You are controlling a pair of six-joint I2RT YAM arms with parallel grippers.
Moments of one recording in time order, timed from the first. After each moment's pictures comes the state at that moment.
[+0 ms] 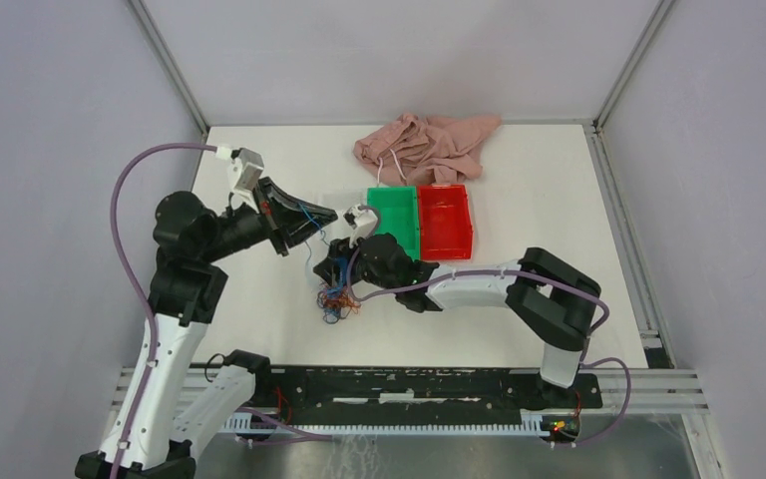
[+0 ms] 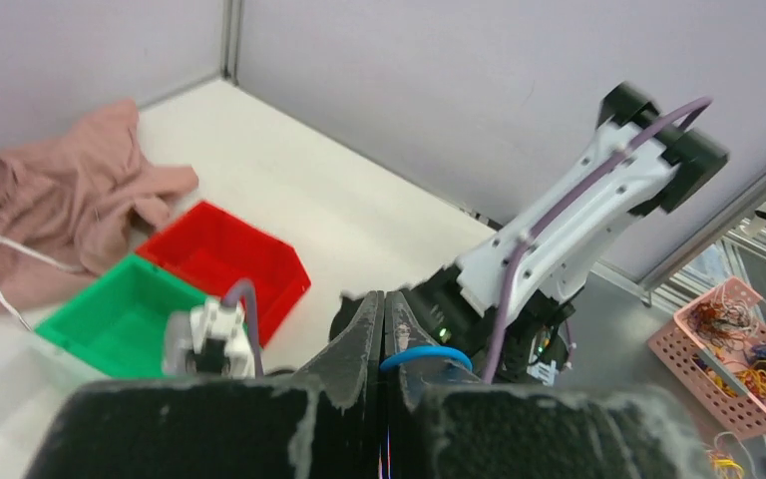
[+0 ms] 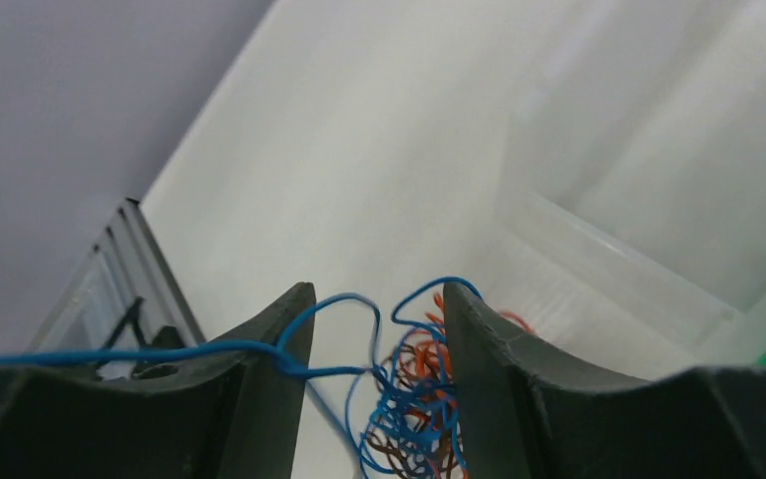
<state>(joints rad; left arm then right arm) -0.24 0.77 1.01 -0.17 0.90 -0.37 1.08 1.80 1.05 0.52 0.09 0.60</state>
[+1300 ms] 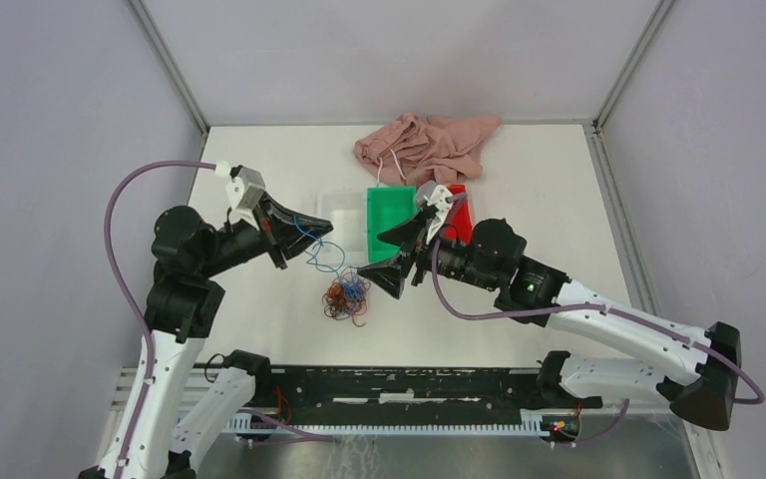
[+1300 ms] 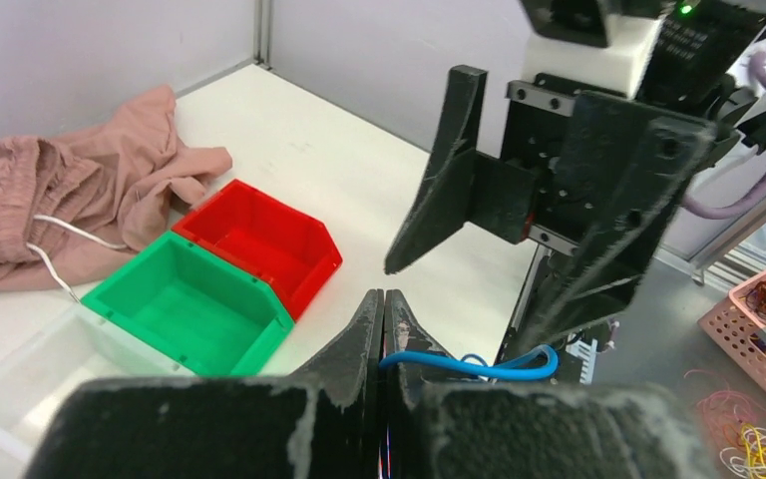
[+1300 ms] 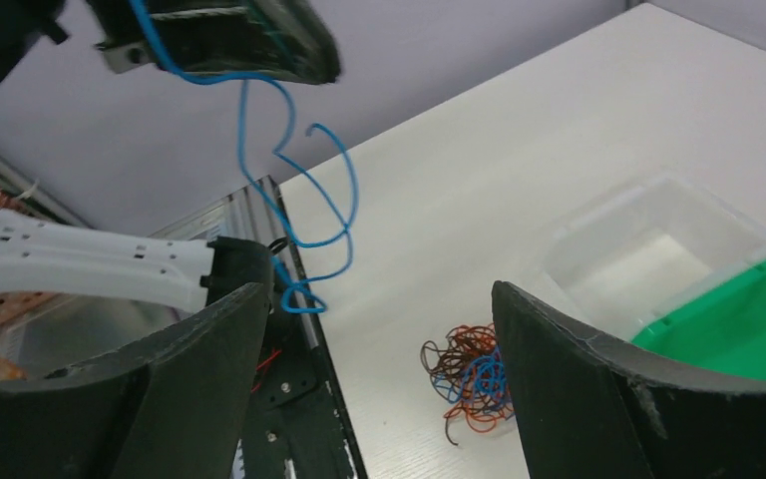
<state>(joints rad) -0.24 0.71 1.02 -0.24 0.85 -0.25 1.04 1.08 0.94 0.13 -0.11 0.30</state>
